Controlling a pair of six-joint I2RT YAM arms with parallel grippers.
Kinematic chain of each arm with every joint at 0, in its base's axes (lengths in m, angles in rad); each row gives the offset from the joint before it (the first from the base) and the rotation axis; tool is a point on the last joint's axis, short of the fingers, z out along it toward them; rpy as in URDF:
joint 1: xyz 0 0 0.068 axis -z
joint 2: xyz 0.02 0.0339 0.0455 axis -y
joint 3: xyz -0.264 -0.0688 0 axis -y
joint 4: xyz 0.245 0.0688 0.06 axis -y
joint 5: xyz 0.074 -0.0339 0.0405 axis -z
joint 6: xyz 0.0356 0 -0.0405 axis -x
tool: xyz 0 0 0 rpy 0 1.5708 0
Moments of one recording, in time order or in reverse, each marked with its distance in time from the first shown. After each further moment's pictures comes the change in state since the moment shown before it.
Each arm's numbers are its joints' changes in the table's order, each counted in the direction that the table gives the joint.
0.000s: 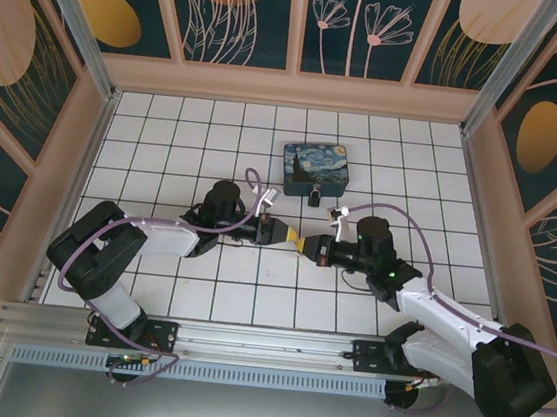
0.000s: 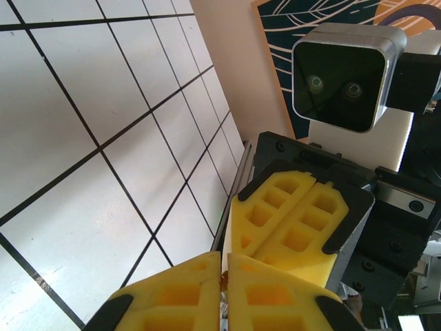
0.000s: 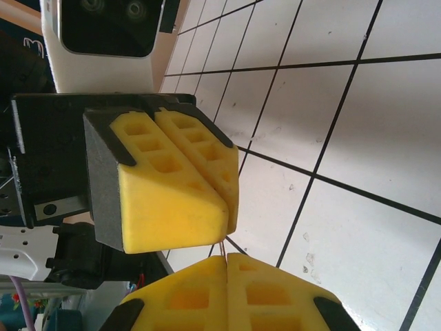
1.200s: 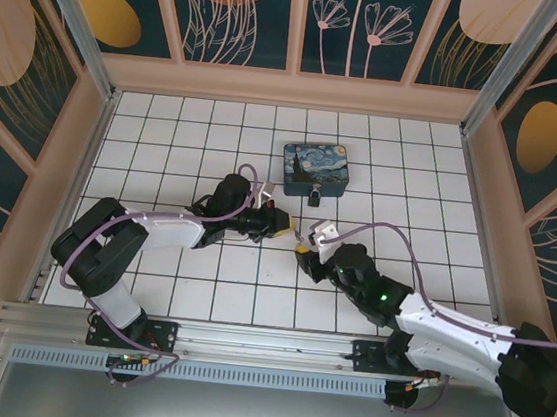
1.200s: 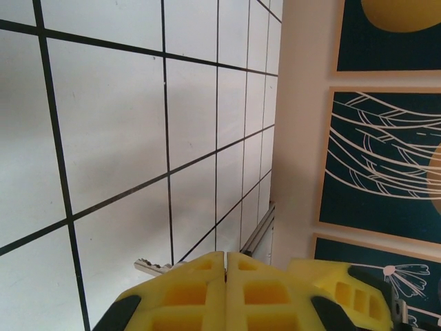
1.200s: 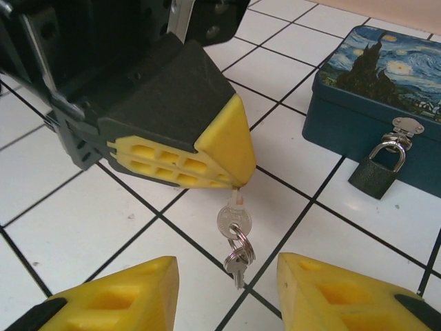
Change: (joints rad) left arm 0.000 -0.023 0.108 -0.255 -0.222 0.251; right arm -0.363 0.080 -0.044 -0.029 0.791 0.677
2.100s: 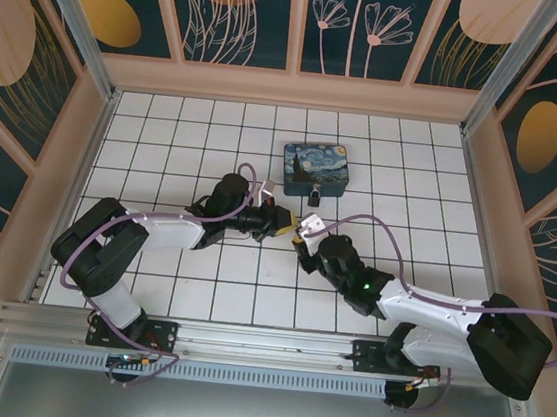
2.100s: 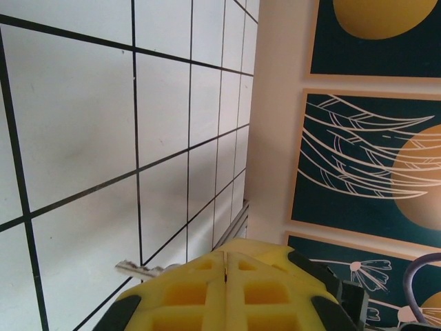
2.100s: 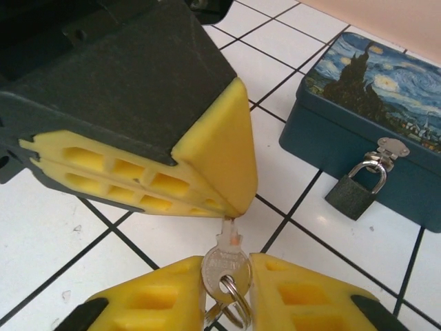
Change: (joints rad) left arm 0.000 0.000 -0.012 0.089 0.027 0.093; right arm 0.012 -0.199 0.056 0.115 0.082 0.106
